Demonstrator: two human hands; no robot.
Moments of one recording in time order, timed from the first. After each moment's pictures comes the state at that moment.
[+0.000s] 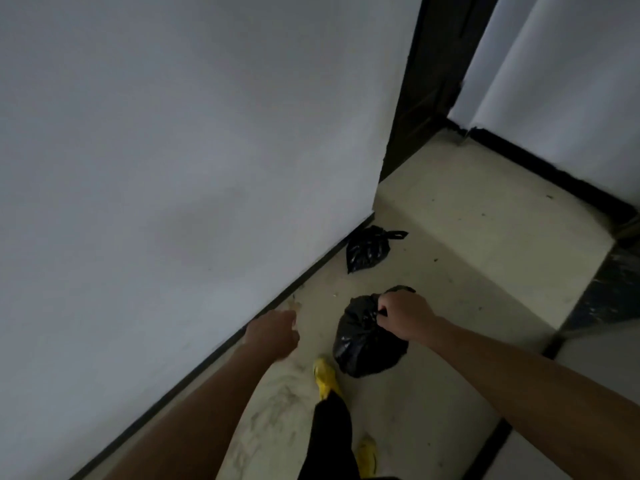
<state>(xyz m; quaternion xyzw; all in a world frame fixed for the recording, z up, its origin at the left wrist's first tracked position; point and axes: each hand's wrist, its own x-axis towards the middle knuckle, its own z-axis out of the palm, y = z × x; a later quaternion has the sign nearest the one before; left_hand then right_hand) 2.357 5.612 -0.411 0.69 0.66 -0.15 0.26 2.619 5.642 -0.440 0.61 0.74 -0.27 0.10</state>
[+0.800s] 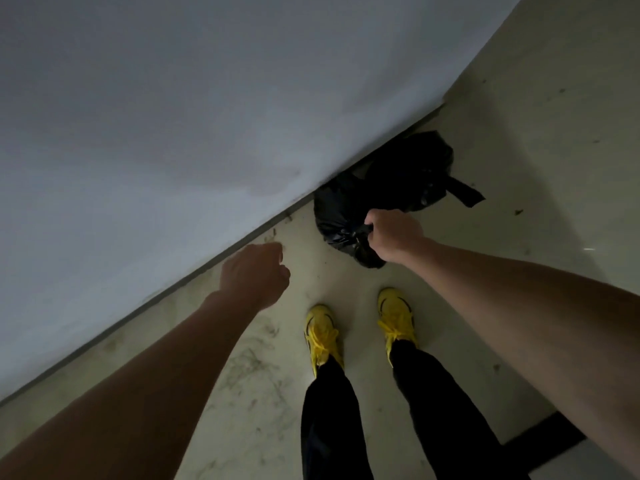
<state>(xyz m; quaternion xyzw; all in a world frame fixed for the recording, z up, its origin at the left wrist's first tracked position) 2.383 5.886 -0.756 0.57 0.74 -0.18 0.32 2.596 5.970 -0.836 0.58 0.72 -0.33 0.20</state>
